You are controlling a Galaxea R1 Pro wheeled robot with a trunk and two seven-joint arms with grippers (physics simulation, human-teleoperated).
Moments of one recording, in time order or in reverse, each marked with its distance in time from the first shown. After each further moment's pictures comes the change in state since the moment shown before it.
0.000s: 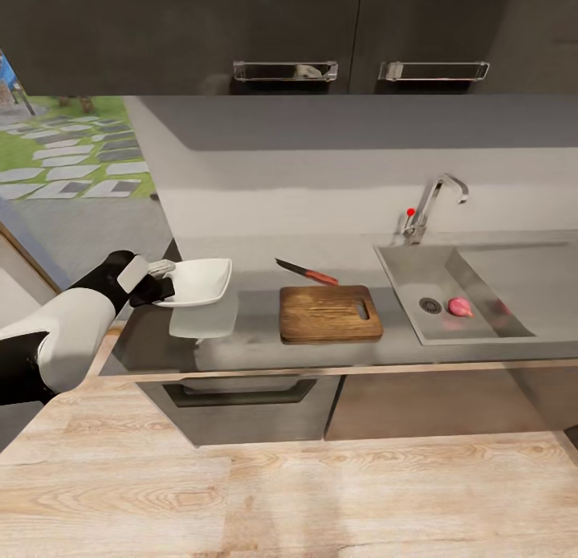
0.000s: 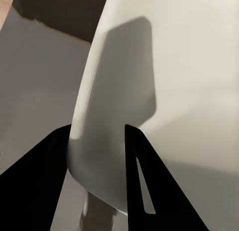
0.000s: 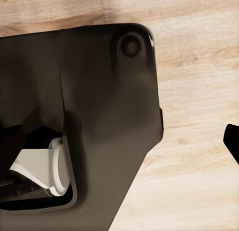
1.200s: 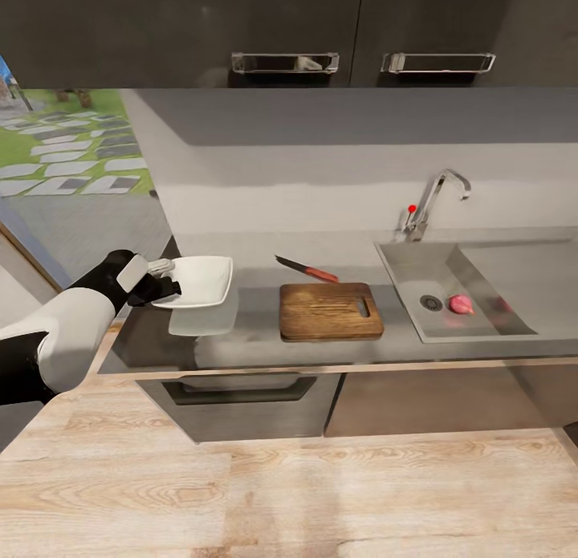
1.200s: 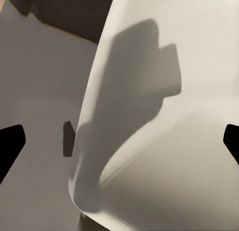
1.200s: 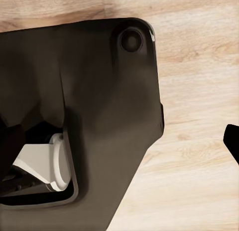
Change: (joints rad) left arm 0.000 0.000 0.005 -0.007 -0.001 0.000 0.000; right arm 0.000 0.002 0.000 0.001 -0.001 0.000 0.001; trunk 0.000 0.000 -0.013
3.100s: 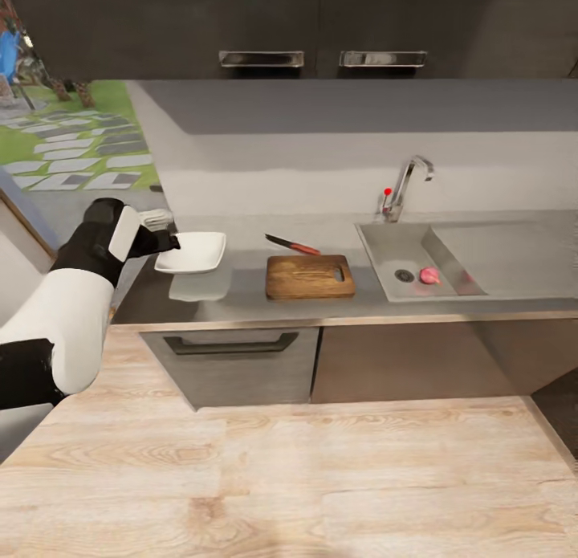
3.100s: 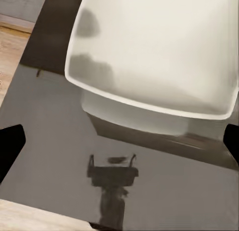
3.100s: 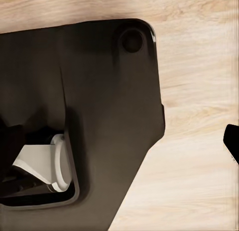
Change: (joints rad) left arm 0.000 -0.042 -0.067 -0.433 -0.008 0.227 0.003; right arm 0.000 0.003 0.000 0.000 0.001 -0.003 -0.001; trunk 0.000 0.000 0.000
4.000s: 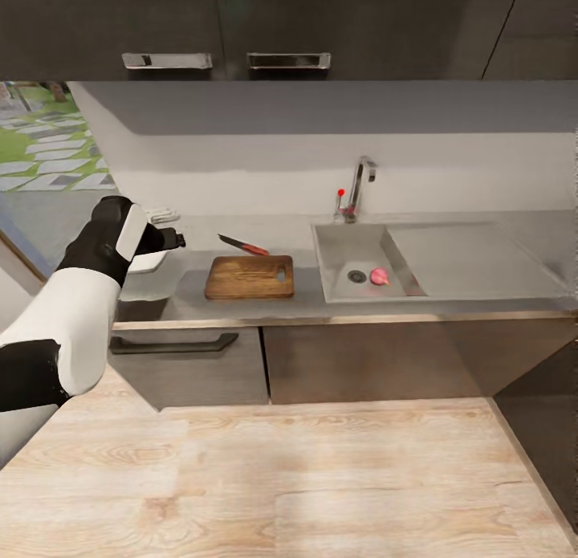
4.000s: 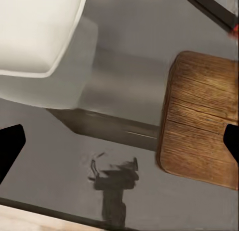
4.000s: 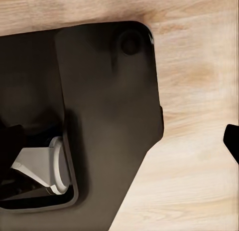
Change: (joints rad) left arm 0.000 -0.022 -0.021 -0.016 0.000 0.000 0.001; right arm 0.000 0.000 -0.001 0.000 -0.001 -0.004 -0.005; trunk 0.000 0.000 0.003
